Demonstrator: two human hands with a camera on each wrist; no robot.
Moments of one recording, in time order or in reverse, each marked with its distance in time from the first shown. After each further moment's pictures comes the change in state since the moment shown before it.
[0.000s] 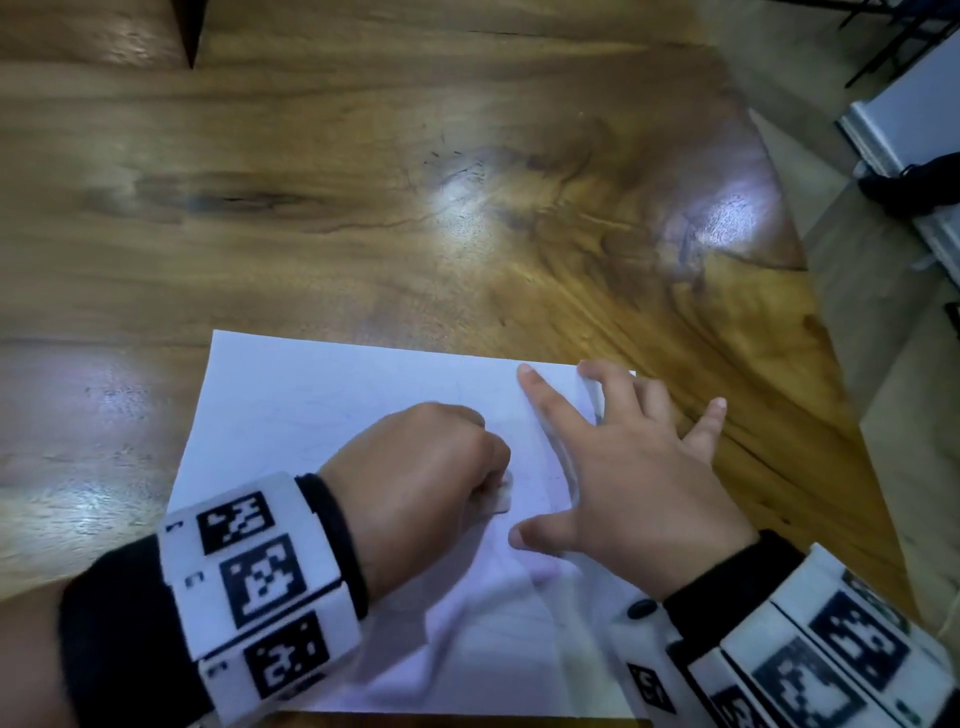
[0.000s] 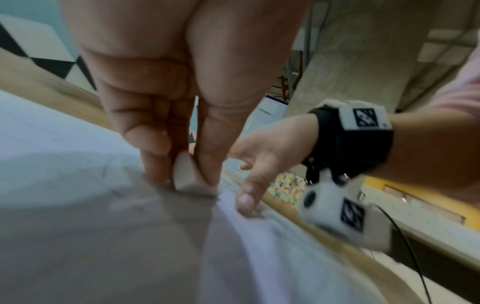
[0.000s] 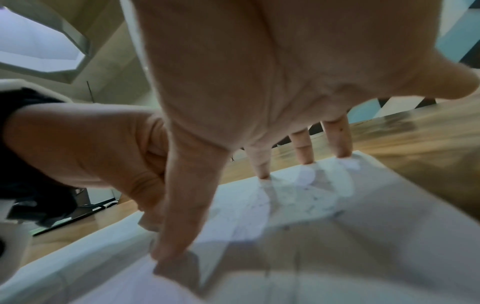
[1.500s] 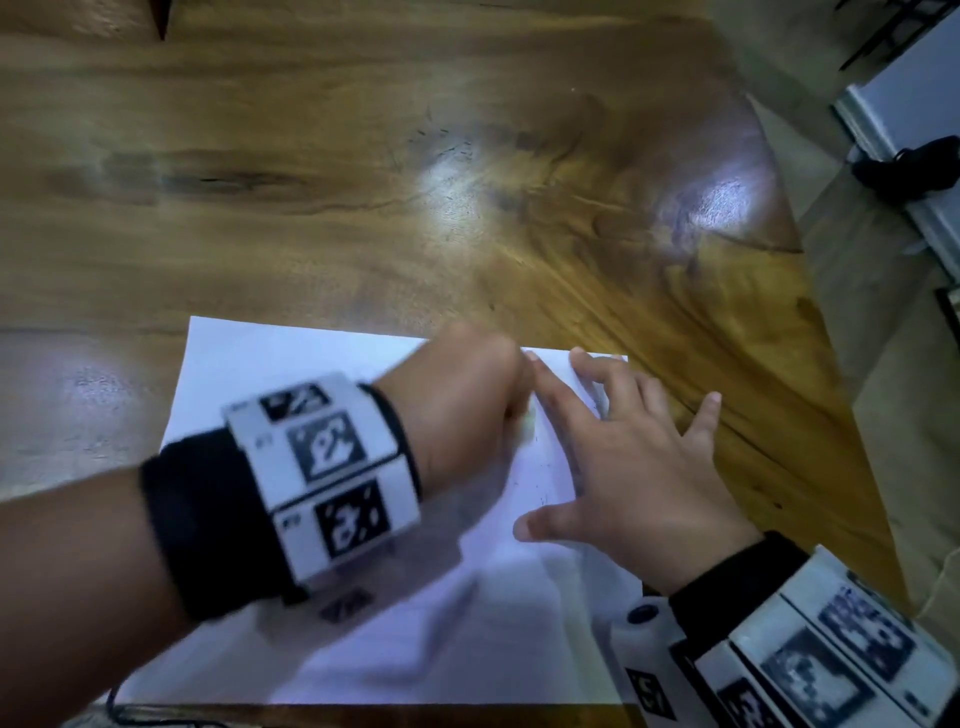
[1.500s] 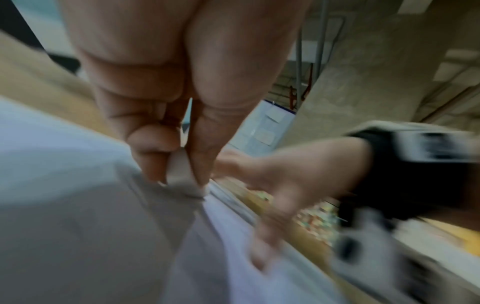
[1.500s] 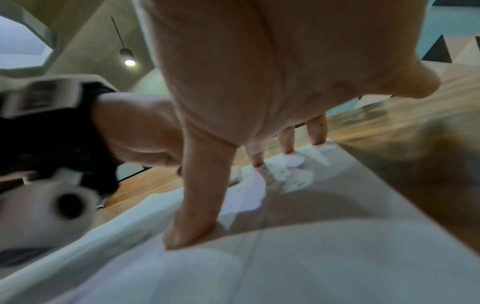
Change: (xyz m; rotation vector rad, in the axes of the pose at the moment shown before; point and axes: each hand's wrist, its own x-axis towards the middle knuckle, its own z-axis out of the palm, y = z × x) left_hand 0.038 0.013 -0.015 0.020 0.044 -0.022; right_hand -0.001 0.009 0.005 0.068 -0.006 -0.003
